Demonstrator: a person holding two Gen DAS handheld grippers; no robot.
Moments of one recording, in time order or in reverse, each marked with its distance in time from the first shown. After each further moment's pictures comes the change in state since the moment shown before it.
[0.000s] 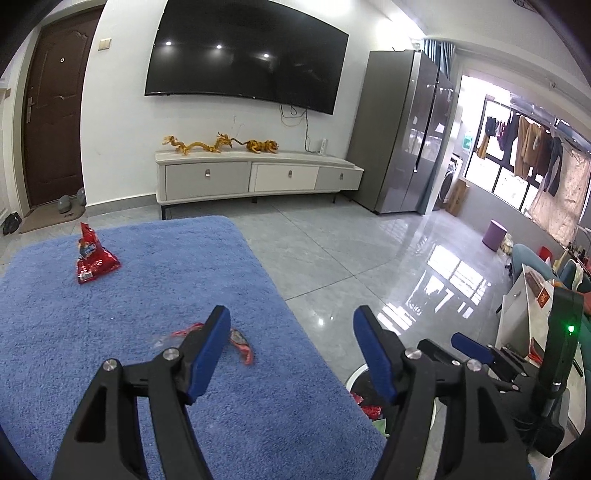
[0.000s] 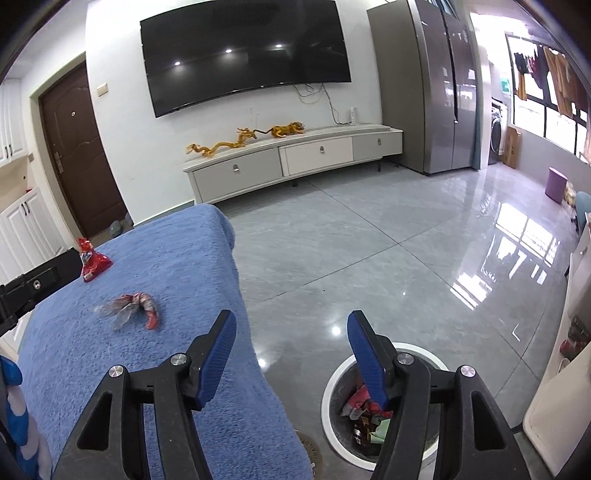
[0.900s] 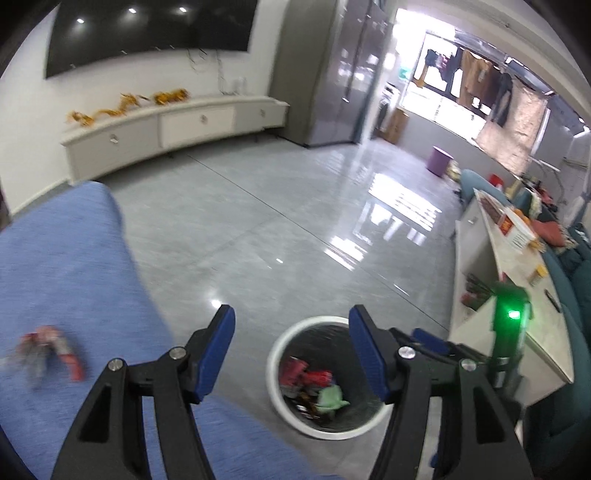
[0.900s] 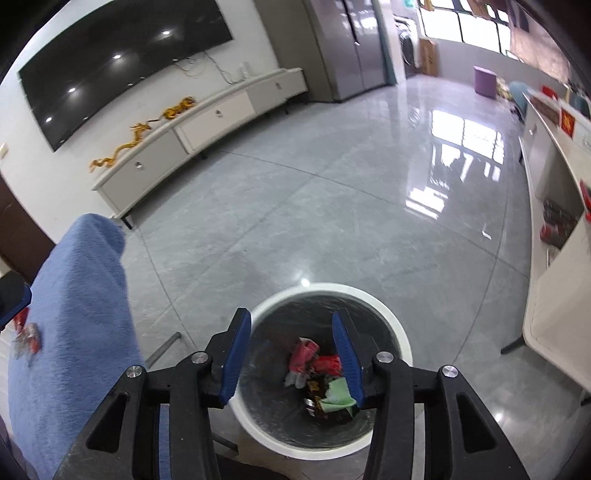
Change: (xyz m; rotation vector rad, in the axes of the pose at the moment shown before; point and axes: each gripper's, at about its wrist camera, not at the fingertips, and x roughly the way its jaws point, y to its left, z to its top) left arm 0.115 -0.121 -0.016 0.169 0.230 -0.205; right arm 0.048 -0.148 -0.044 0.347 0.147 -0.162
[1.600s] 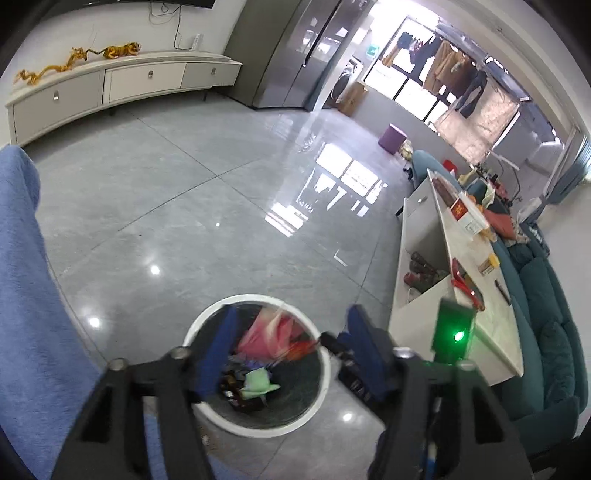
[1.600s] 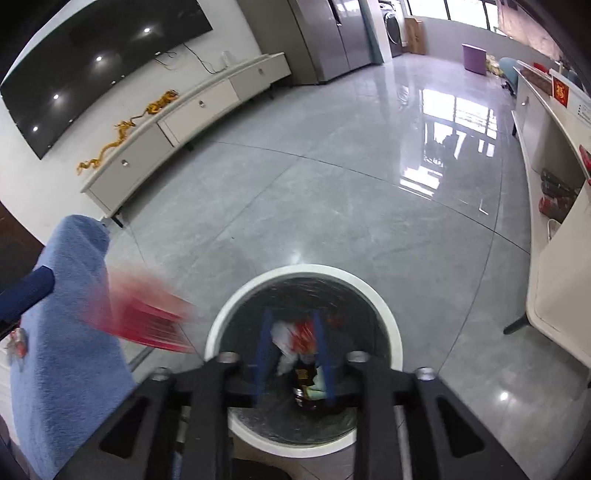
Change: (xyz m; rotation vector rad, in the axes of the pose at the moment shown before) left arm 0.077 -0.051 0.012 -0.041 0.176 -0.295; right arm 0.032 -0.041 -0.010 0.081 0.075 -0.019
